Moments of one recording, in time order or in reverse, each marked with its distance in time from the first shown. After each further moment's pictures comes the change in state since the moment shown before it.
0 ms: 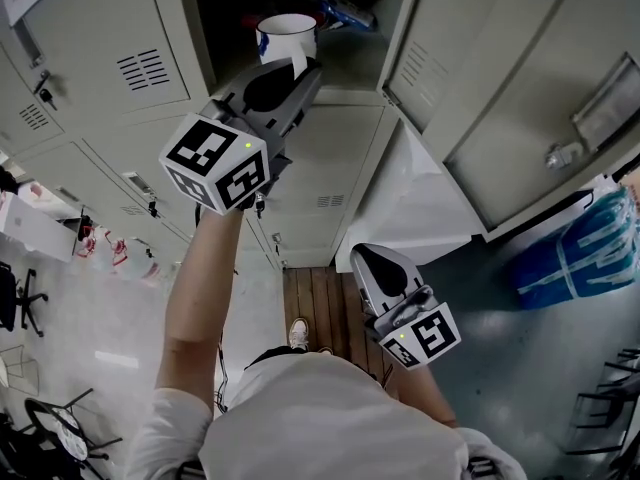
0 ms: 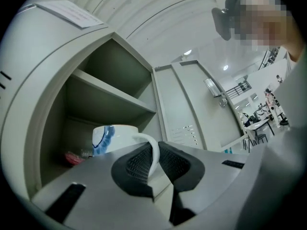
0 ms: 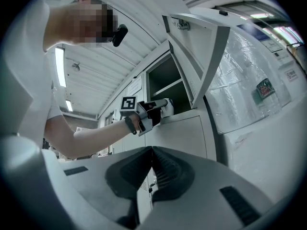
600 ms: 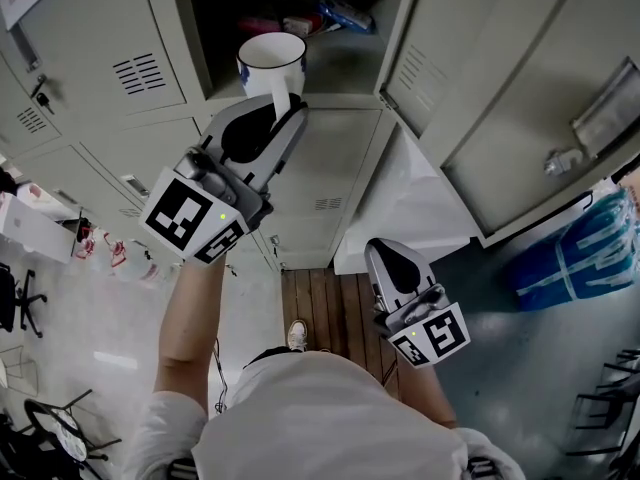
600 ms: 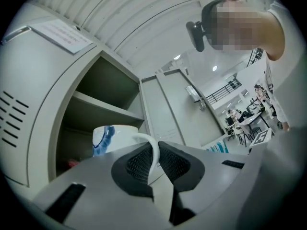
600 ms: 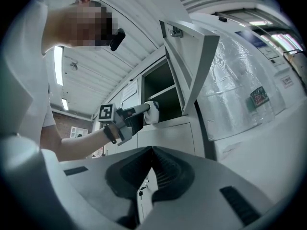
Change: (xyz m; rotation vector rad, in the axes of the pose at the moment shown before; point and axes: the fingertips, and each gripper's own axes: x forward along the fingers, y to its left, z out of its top) left arm -0.044 -0.037 0.008 0.090 -0.065 -0.059; right arm -0.009 -0.025 0.015 -0.018 -0.032 -0.057
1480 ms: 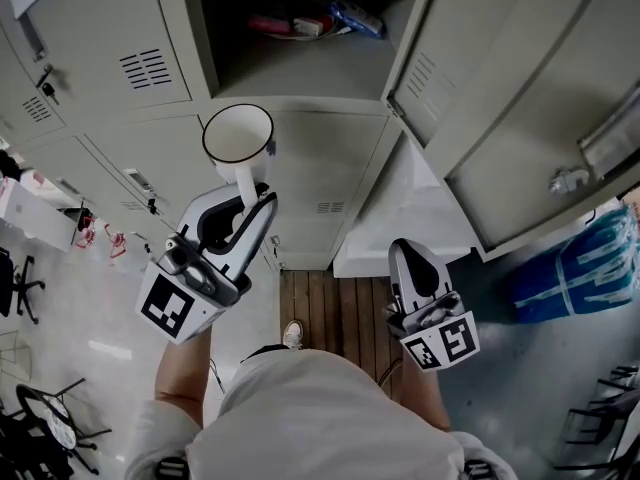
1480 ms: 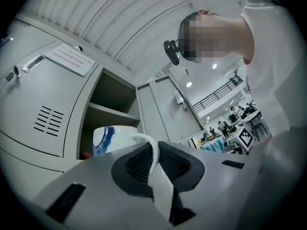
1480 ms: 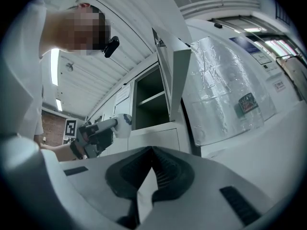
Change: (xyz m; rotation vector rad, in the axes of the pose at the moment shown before) left arm -0.082 -0.049 -0.017 0.043 -0.016 0.067; right arm -0.016 -0.037 0.011 0.008 -0.042 -0.071
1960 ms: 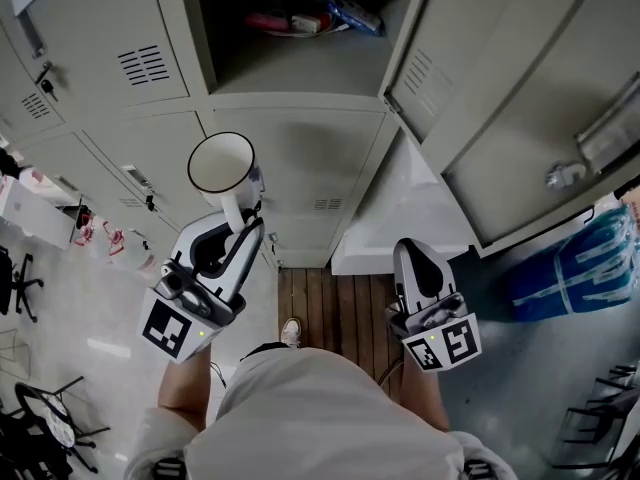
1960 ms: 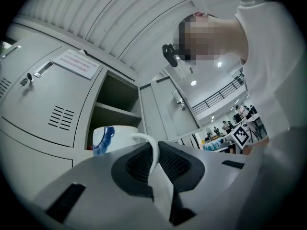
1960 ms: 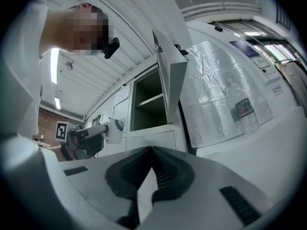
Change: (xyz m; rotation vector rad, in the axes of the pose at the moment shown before) left arm -0.031 -0.017 -0.010 -0.009 0.025 0.049; right arm -0.010 -0.005 0.007 -0.018 -0.008 -0.025
